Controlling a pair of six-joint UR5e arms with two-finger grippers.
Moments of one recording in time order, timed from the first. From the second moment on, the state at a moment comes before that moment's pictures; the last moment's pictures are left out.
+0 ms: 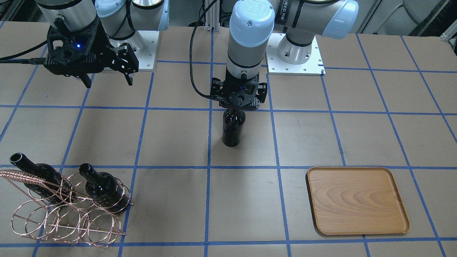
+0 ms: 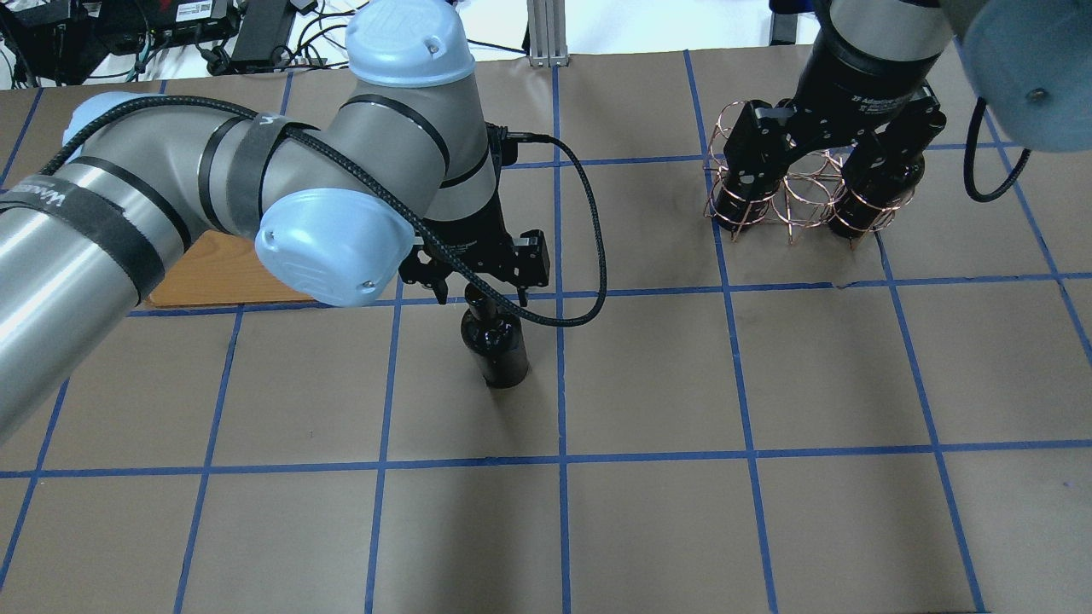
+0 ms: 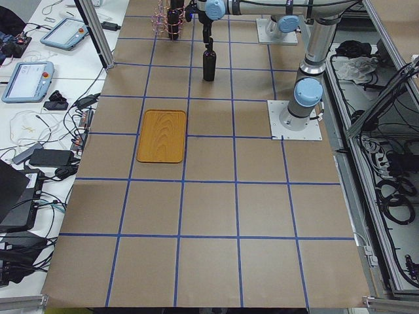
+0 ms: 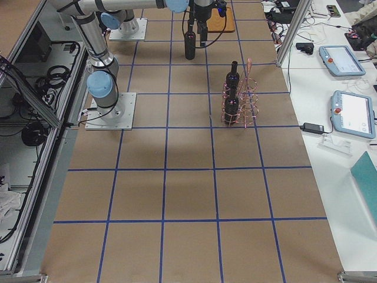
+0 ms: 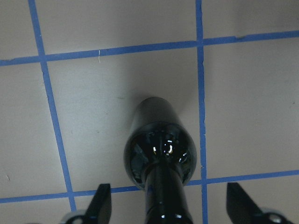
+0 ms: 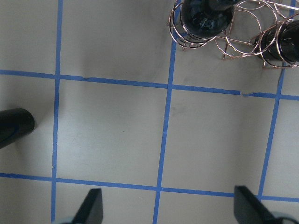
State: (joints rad) left arm -1.89 -1.72 -1.67 -1.41 1.53 -0.24; right arm 1.60 -1.58 1.53 -1.53 -1.56 -0.08
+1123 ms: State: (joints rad) left arm -1.59 -1.73 -1.52 -1.47 1.62 0.15; right arm 1.56 -1.55 1.52 -1.36 -1.56 -0.06
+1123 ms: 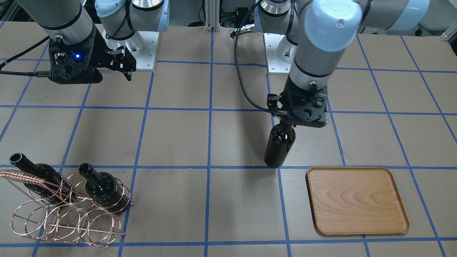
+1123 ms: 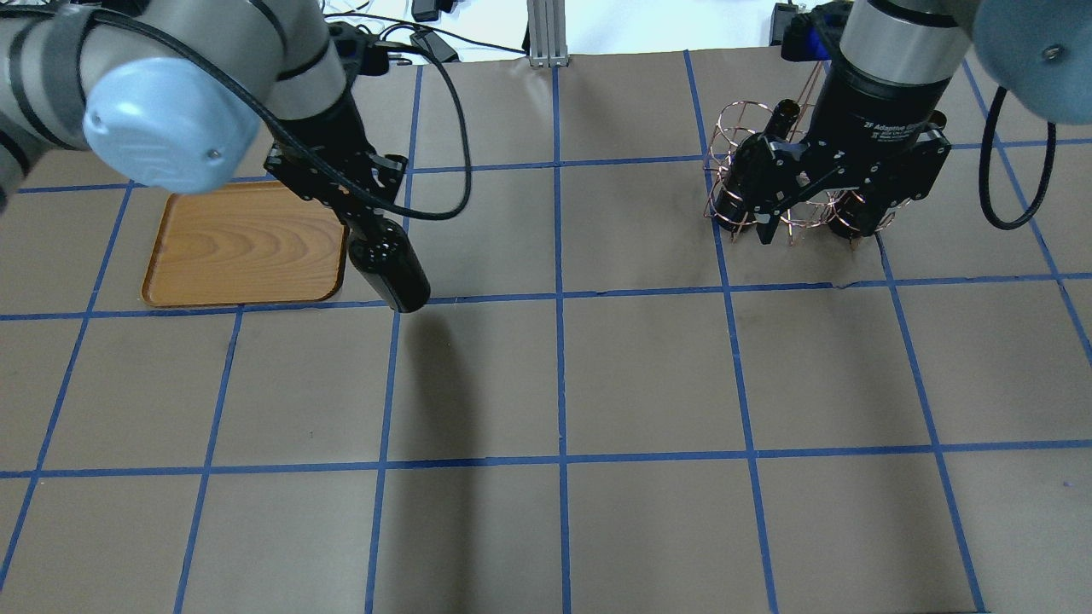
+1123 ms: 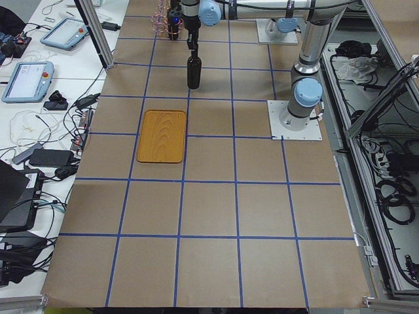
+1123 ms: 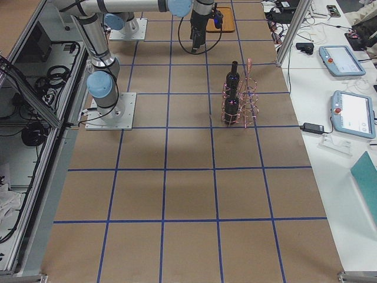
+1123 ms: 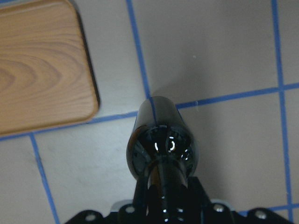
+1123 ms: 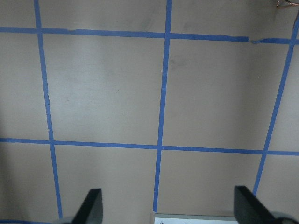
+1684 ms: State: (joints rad) left arm -1.30 -1.88 -1.37 -1.38 1.61 0.40; right arm 1.56 -1.58 1.52 -1.46 -1.59 -0.05
